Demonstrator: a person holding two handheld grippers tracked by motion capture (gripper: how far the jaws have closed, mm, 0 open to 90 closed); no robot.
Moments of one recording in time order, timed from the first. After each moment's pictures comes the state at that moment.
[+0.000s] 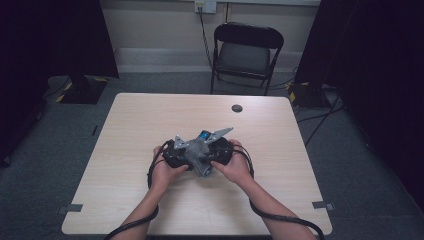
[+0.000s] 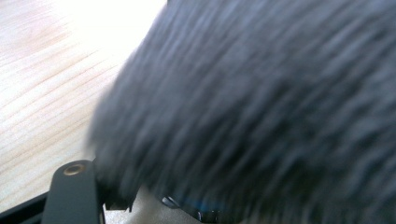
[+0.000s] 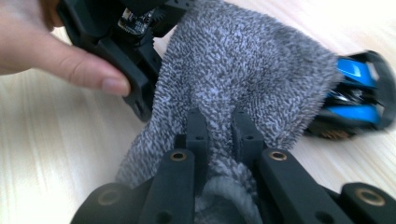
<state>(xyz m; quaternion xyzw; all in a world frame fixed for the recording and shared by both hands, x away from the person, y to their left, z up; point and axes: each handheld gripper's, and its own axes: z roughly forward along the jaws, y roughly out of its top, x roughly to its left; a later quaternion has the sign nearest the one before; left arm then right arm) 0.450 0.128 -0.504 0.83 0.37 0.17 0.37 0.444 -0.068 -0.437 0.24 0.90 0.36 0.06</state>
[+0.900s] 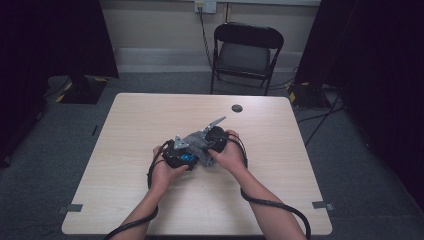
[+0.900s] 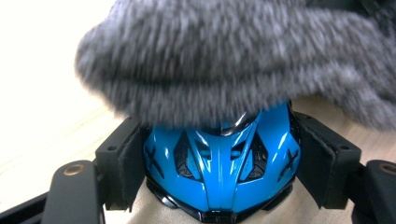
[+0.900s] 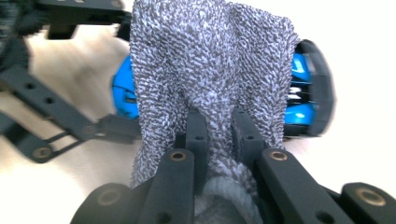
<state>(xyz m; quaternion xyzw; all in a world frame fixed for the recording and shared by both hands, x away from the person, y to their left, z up) 0.450 0.128 -0.503 0.83 0.37 0.17 0.37 0.486 -0.058 -0.443 0.31 0.90 0.29 0.09</state>
